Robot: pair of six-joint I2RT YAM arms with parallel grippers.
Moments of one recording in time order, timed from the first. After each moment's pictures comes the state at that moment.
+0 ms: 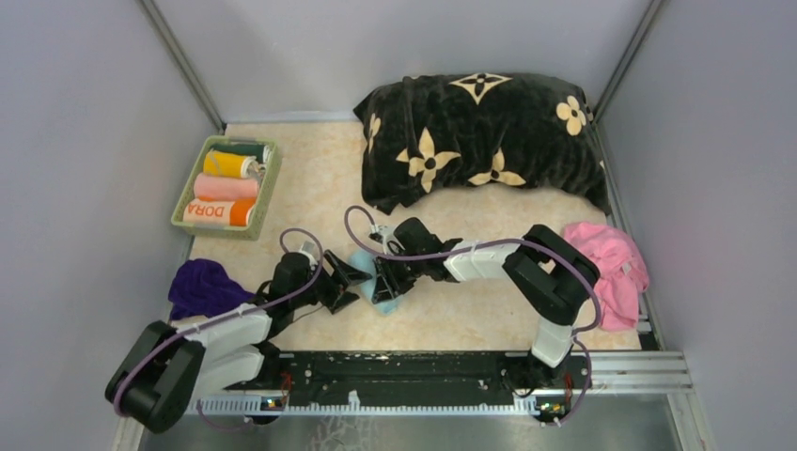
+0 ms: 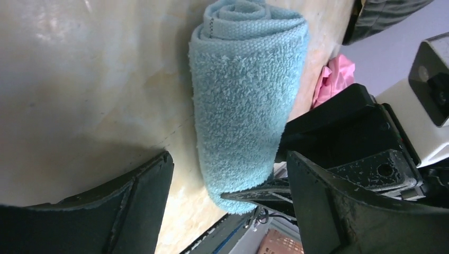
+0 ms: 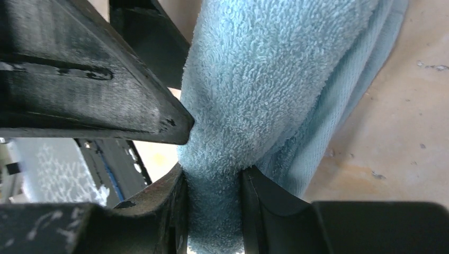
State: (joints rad) left arm -0.50 1.03 0.13 0.32 0.27 -1.27; right arm 0.90 1.76 0.88 0.05 -0.50 0.36
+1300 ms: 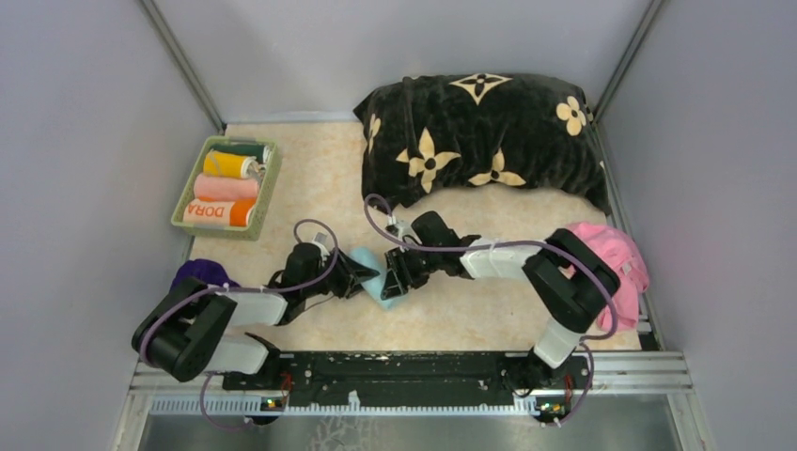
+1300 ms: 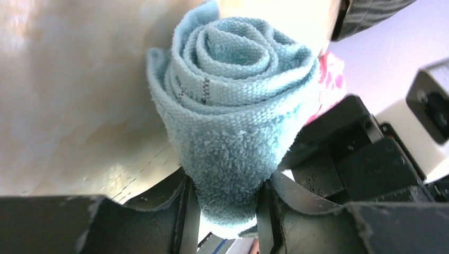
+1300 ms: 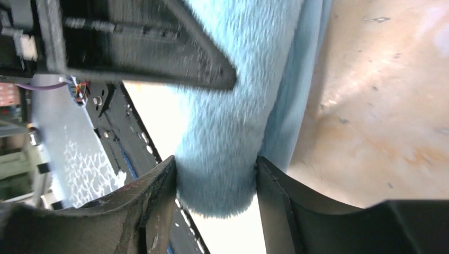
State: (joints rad) left arm -0.52 1.37 0.19 0.64 0.32 -1.31; right arm 0.80 1.71 0.81 0.07 -0.62 0.42
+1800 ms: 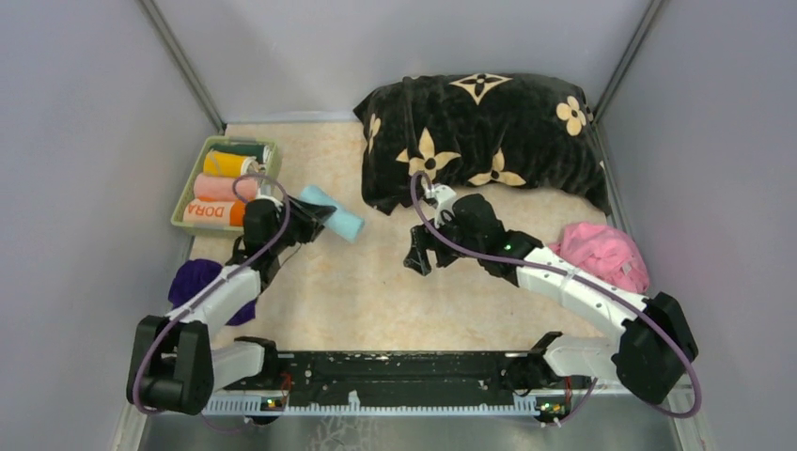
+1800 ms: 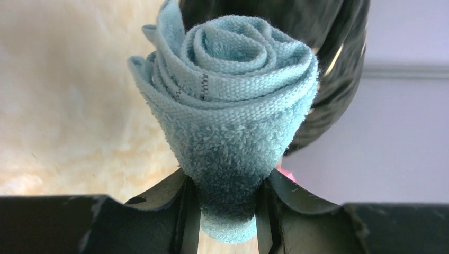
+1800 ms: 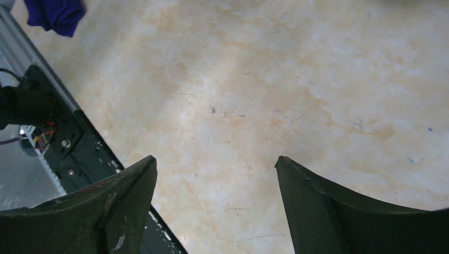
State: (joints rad) left arm -0.21 1.17 0.47 0.33 0.24 -1.17; right arm 0.73 1.21 0.83 -0.24 -0.28 0.26
